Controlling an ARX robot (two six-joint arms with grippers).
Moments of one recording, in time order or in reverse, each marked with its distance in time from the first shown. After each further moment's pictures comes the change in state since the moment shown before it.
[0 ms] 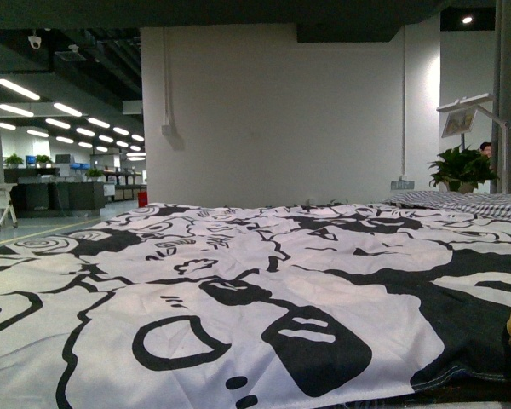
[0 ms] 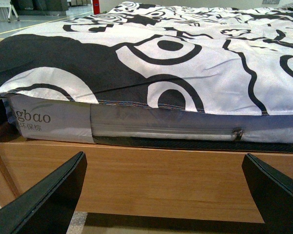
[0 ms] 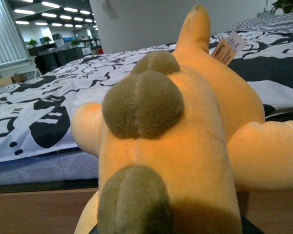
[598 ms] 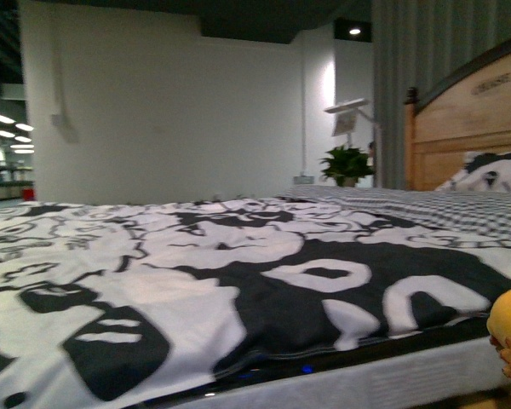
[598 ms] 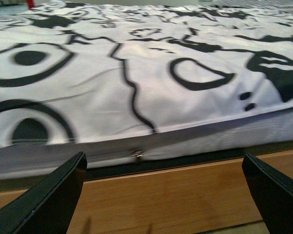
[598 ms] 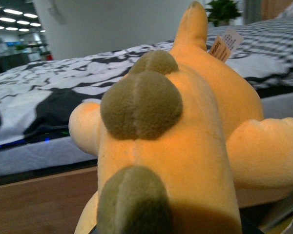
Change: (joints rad) left arm 0.000 0.000 0.000 0.000 -0.001 0.000; right arm 0.067 -0.024 -0.001 -0.031 0.040 -0.030
